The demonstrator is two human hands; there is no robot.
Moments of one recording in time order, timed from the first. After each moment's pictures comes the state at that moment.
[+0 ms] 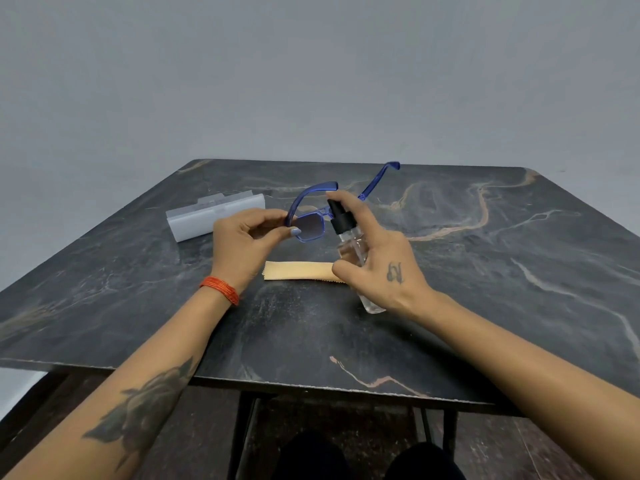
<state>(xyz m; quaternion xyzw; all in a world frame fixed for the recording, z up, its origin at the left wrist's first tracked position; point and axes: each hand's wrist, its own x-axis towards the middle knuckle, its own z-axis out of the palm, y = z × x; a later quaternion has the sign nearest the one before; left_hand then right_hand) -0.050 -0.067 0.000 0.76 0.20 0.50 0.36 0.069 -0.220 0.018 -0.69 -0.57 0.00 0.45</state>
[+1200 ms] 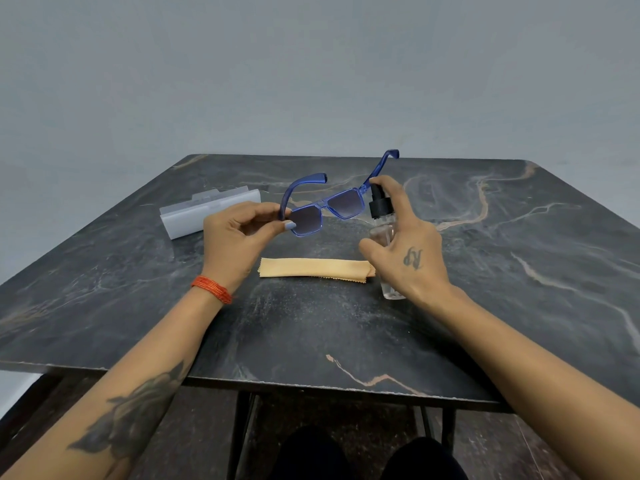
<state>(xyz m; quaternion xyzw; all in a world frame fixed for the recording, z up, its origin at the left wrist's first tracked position) -0.049 -0.064 -0.001 0.76 0.14 0.53 0.35 0.091 -0.226 0.014 -0.75 -0.45 -0.05 0.48</state>
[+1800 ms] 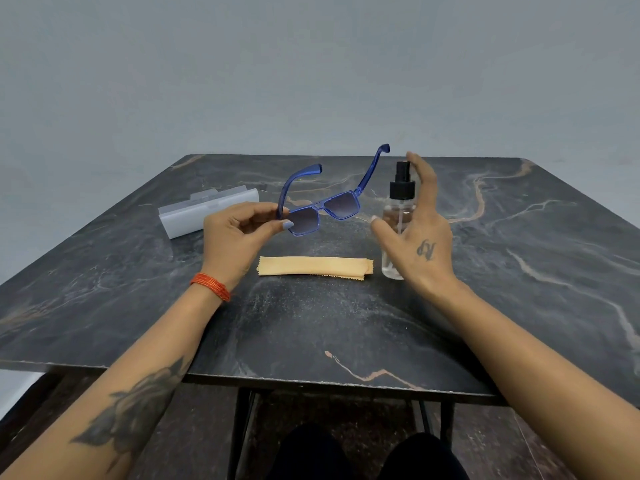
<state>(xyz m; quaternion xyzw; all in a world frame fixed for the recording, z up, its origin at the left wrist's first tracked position) -0.049 -0.063 -0.002 0.76 0.16 0.51 0.37 0.103 -0.228 0.013 -0.70 -0.44 -0.11 0.55</state>
